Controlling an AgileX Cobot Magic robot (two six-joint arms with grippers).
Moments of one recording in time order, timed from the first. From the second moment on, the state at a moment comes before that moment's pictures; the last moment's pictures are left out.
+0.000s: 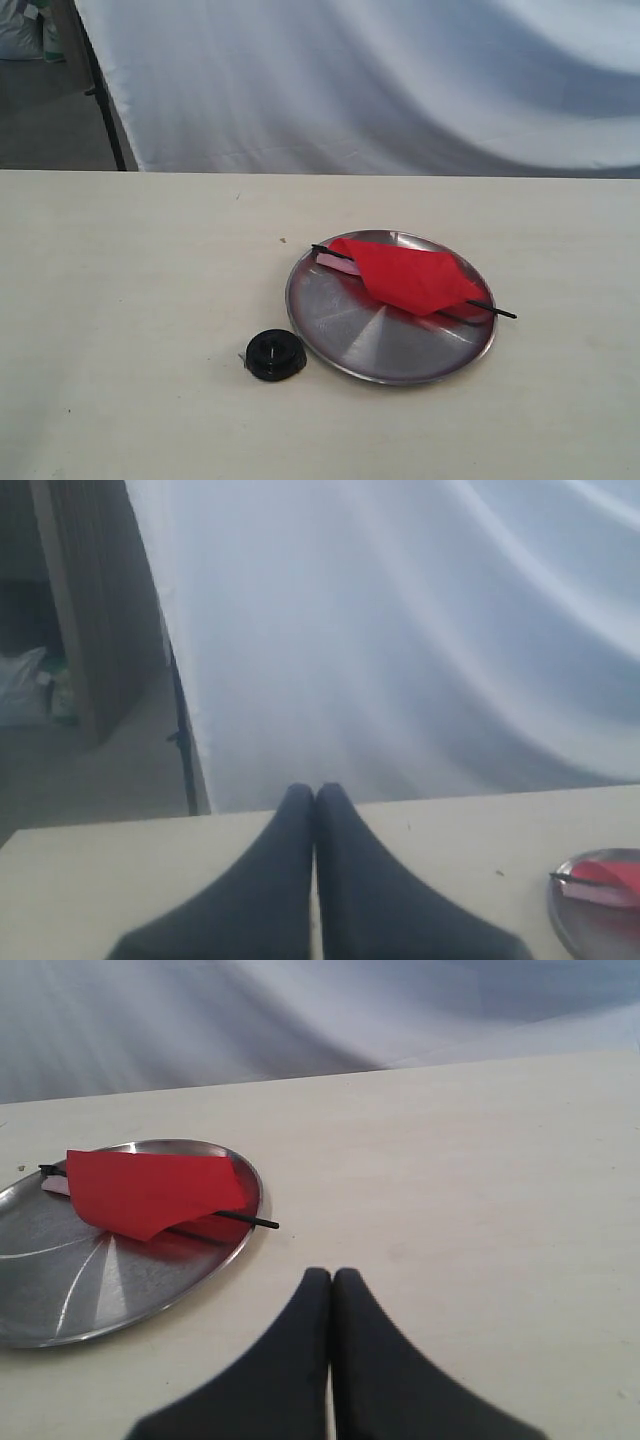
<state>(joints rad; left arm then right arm) -0.05 0.06 -0.39 0.26 0.40 -0.22 0.12 0.01 0.00 -0.03 0.35 0.13</state>
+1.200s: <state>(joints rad) -0.04 0.00 -0.01 0.16 0.39 -0.22 0.12 0.01 0.00 -0.03 0.35 0.13</state>
